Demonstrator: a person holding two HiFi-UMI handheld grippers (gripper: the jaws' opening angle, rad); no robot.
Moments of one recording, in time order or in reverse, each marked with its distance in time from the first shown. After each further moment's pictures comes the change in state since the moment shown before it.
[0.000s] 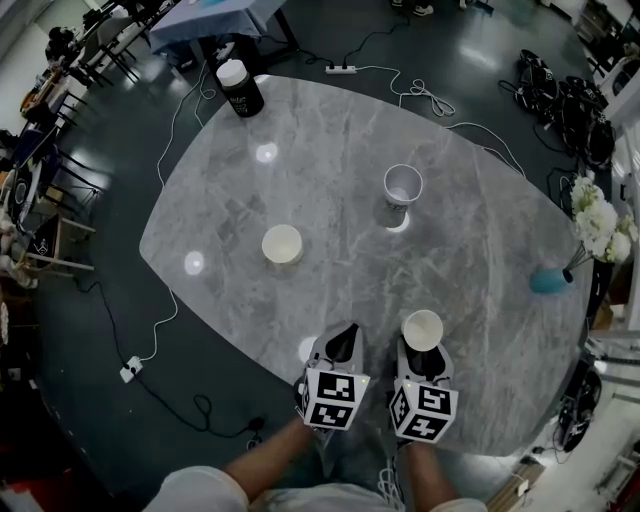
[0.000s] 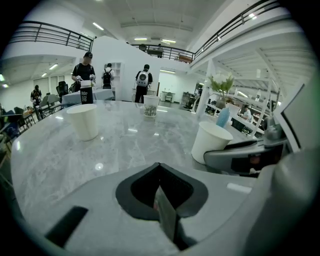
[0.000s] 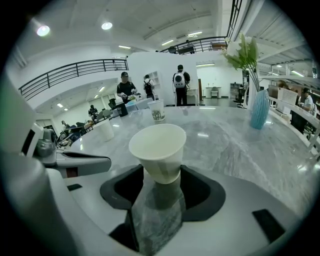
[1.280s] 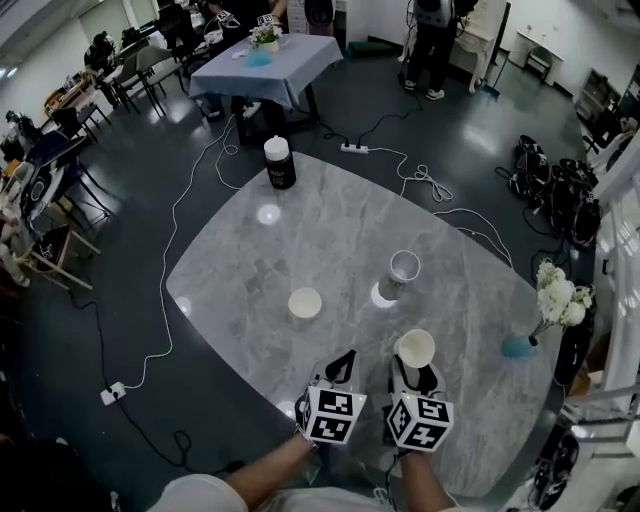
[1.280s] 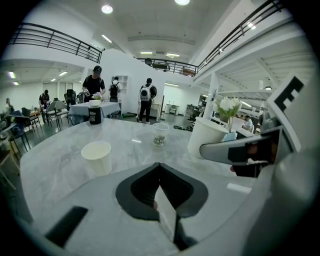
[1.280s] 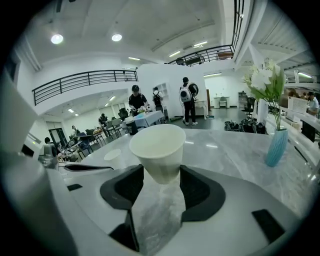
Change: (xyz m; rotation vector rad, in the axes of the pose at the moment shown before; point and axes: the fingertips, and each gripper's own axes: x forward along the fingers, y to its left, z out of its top) left arm -0.033 0.026 0.081 -0.047 -0.134 0.046; right arm -0.012 0.038 0.109 -0.043 -0.122 0.089
